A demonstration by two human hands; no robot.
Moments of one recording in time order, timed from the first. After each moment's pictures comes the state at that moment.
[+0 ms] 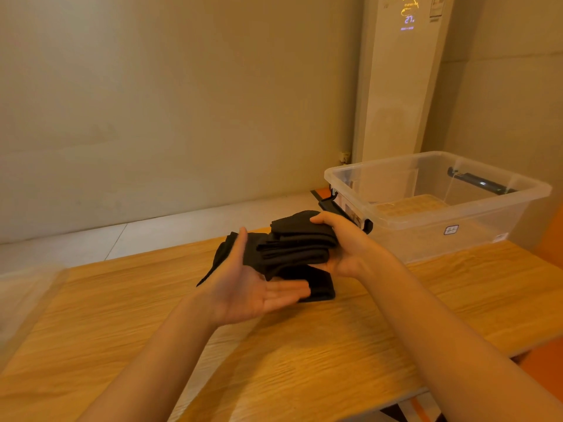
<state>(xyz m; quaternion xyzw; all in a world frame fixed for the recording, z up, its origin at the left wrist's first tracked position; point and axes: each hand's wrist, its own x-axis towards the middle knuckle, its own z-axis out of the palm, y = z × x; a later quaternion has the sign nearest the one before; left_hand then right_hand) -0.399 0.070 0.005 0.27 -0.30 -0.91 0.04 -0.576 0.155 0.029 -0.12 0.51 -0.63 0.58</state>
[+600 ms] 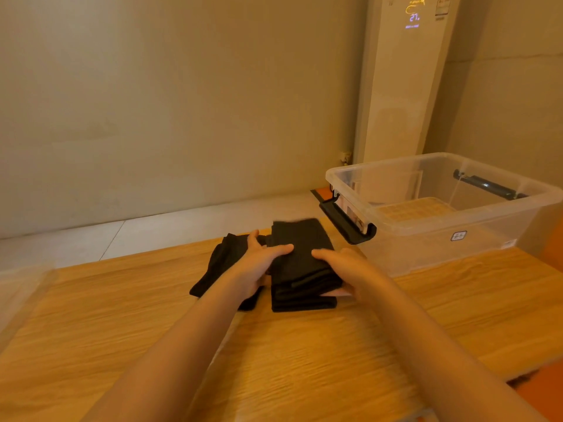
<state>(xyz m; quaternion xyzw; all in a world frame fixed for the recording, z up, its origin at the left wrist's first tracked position) -0.465 0.032 -0.011 0.42 -0.55 -0.70 0.18 -0.585 0.152 0.000 -0.17 0.69 -0.50 0.49</state>
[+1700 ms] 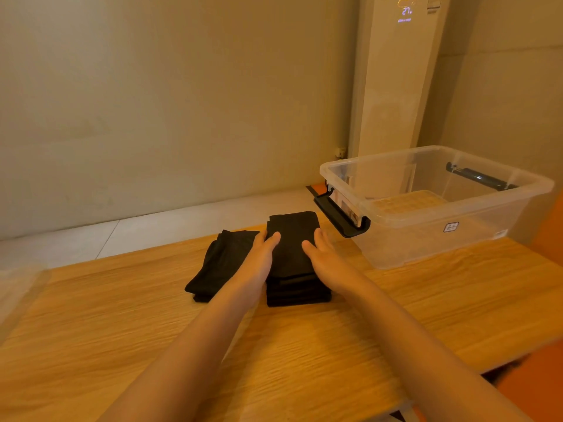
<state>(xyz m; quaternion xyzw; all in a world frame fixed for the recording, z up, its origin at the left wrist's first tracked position) -0.468 0.053 -0.025 0.39 -0.55 -0.70 0.24 -0.573 0.141 -0.022 -0.41 0.75 -0.41 0.31</state>
